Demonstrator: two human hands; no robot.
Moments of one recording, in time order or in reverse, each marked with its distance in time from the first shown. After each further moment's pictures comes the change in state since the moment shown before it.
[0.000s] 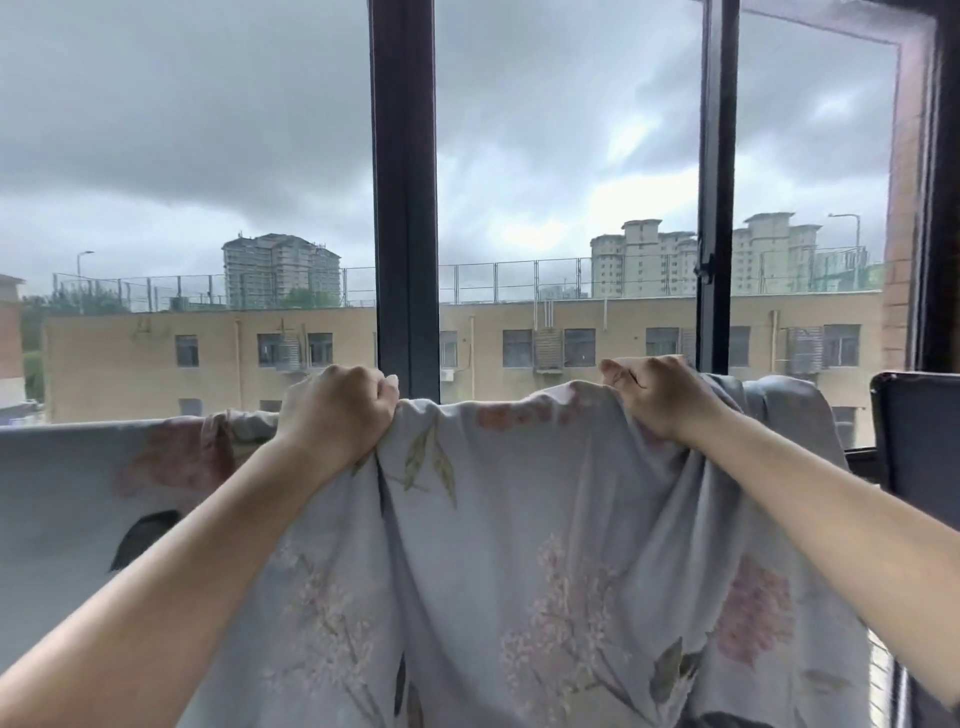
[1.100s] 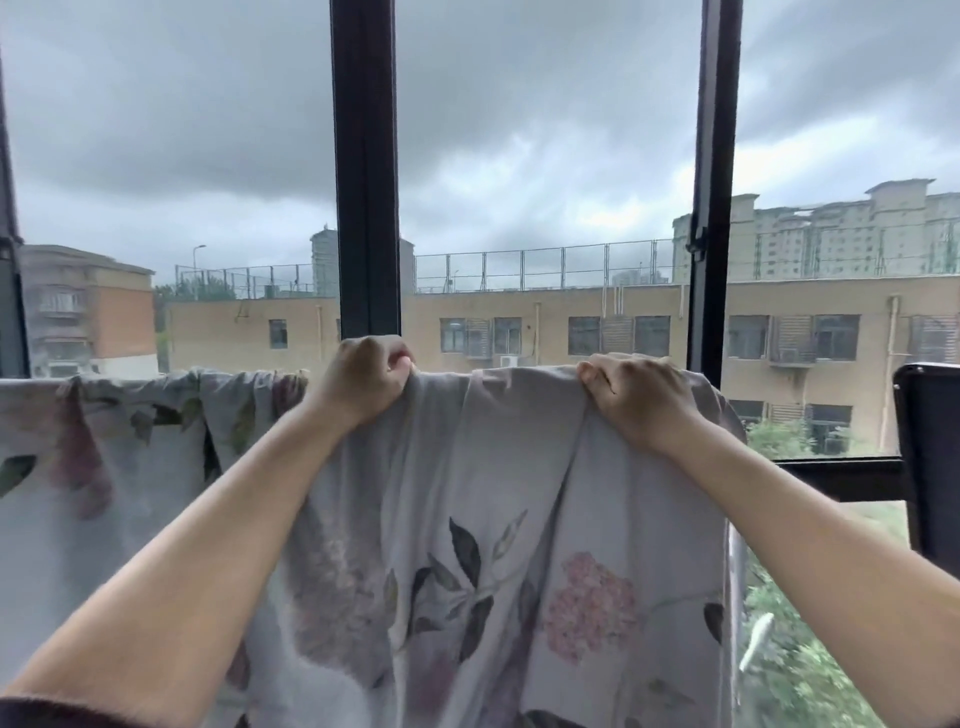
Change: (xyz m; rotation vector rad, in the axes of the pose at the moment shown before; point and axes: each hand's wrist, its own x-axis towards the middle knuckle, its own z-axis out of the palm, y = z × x) left_hand 0.013 0.172 0.056 -0.155 -0.021 -0.092; right_hand -0.030 0.143 -0.016 -0.040 -0.013 -0.042
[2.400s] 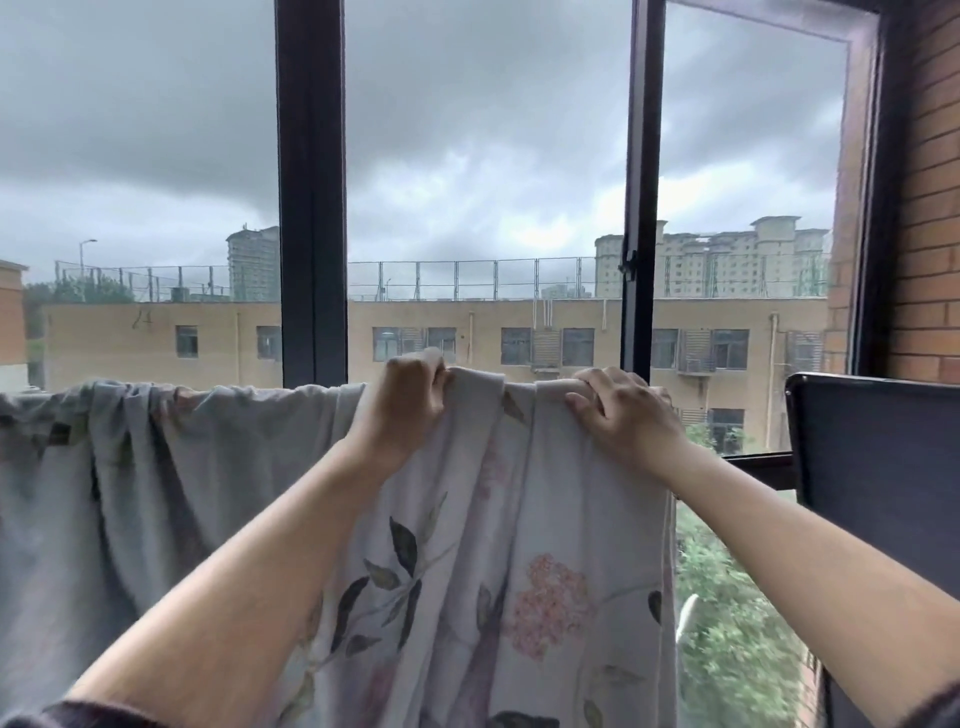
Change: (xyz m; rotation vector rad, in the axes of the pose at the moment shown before) left_hand -0.008 0.048 0.034 -0.147 0.160 0.247; right_hand -0.021 0.024 -0.004 -0.031 -0.041 0.118
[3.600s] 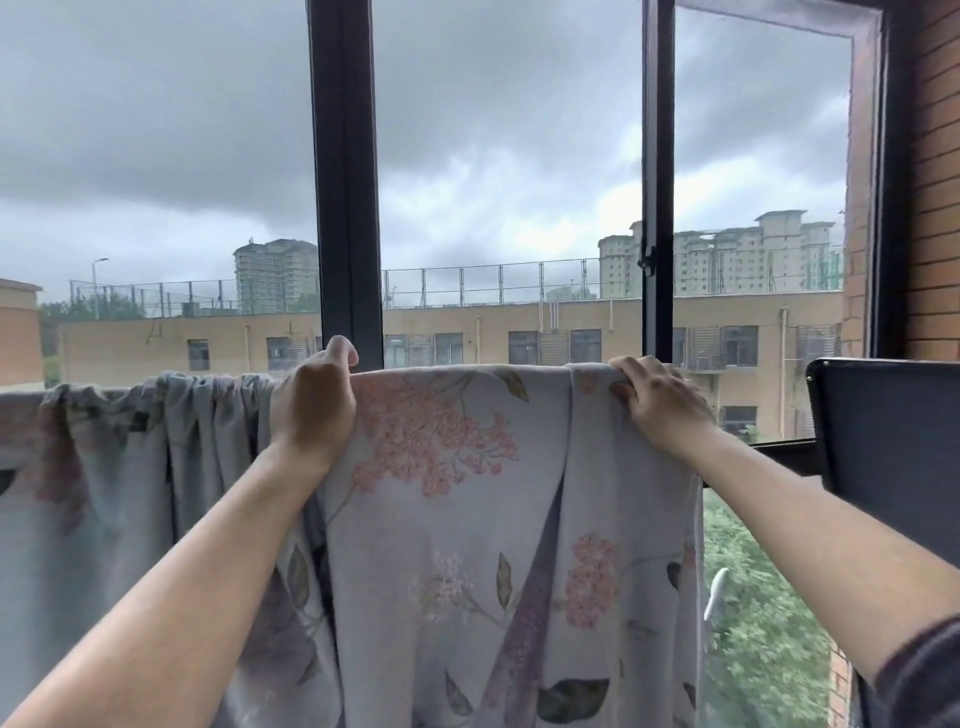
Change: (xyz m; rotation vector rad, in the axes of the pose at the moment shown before) left_hand -0.039 -0.097 -0.077 0.238 0.143 -0.145; right_hand -0.018 -0.031 -0.002 0.013 0.021 0.112
